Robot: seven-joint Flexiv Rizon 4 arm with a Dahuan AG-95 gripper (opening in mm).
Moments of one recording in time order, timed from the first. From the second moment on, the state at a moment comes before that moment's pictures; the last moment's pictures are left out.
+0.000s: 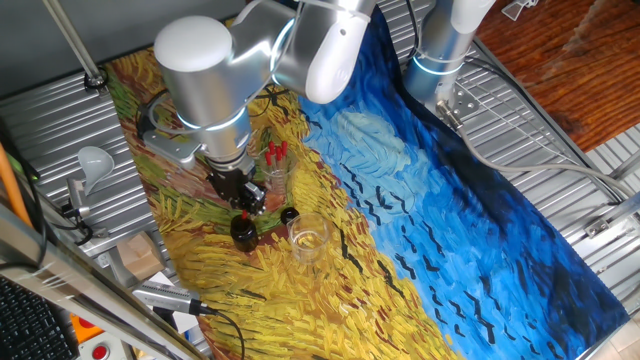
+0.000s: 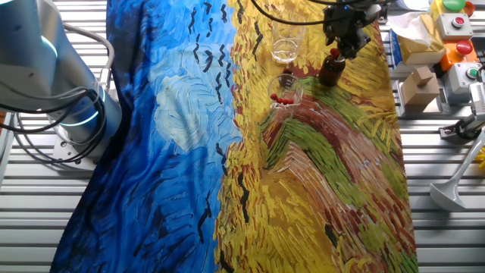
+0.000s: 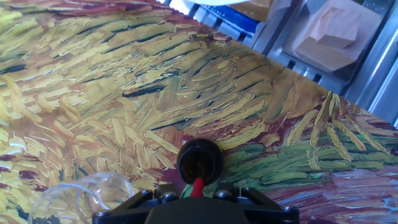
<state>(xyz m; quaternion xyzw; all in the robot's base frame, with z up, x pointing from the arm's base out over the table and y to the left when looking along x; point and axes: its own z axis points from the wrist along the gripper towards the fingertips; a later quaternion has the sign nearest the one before) 0.576 0.147 0.135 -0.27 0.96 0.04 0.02</state>
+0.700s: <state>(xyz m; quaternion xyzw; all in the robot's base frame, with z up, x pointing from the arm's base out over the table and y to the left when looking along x) 0.575 0.151 0.130 -0.25 0.97 0.04 0.02</state>
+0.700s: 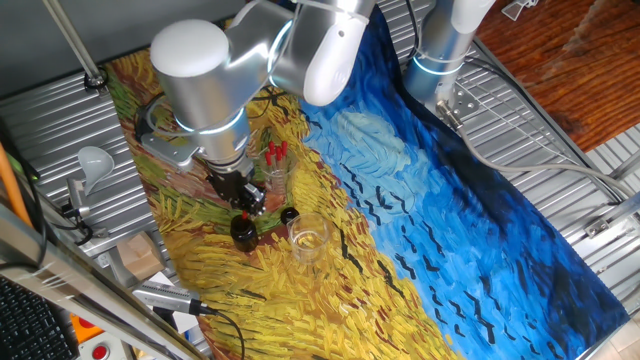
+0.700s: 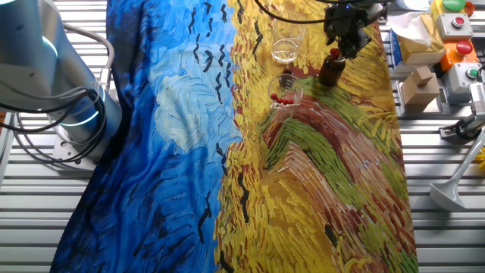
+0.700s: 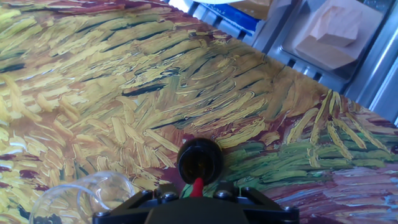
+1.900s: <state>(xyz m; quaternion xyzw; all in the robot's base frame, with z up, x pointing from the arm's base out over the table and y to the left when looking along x) 0.573 0.151 0.114 -0.25 0.97 0.04 0.02</state>
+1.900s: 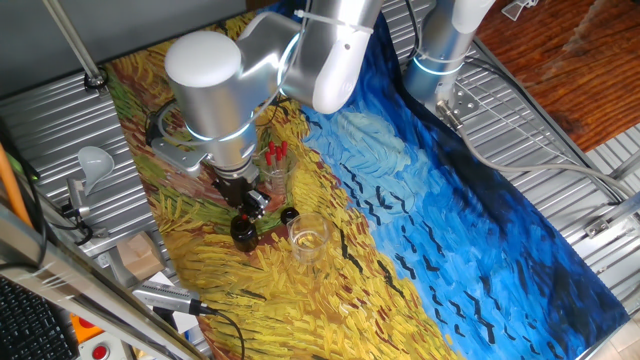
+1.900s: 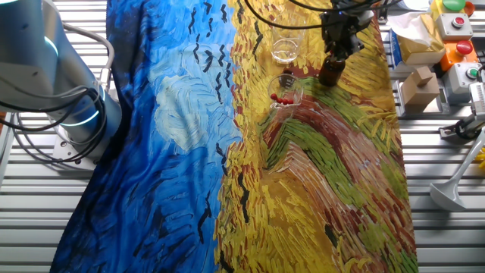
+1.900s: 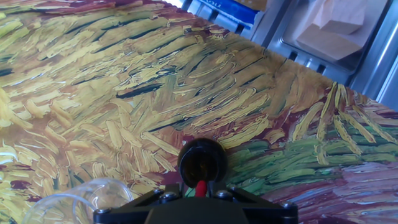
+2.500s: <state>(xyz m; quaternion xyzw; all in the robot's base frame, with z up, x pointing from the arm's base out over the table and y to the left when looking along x) 0.574 0.151 0.114 -0.24 0.97 0.04 0.02</state>
